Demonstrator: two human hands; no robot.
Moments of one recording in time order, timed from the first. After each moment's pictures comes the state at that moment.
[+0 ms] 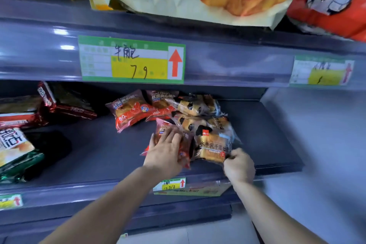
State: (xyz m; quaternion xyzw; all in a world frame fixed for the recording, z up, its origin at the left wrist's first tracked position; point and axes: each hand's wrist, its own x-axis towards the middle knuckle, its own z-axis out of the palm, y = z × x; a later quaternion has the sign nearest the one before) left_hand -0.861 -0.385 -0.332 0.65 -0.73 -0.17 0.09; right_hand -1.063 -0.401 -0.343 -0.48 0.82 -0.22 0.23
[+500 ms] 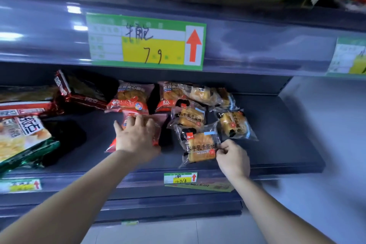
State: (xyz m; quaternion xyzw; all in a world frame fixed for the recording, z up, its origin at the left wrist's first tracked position) left_hand -0.788 -0.380 -0.317 0.78 -0.62 -0.05 -0.05; right_hand -1.028 -0.406 -0.357 -0.60 0.75 -0.18 0.21
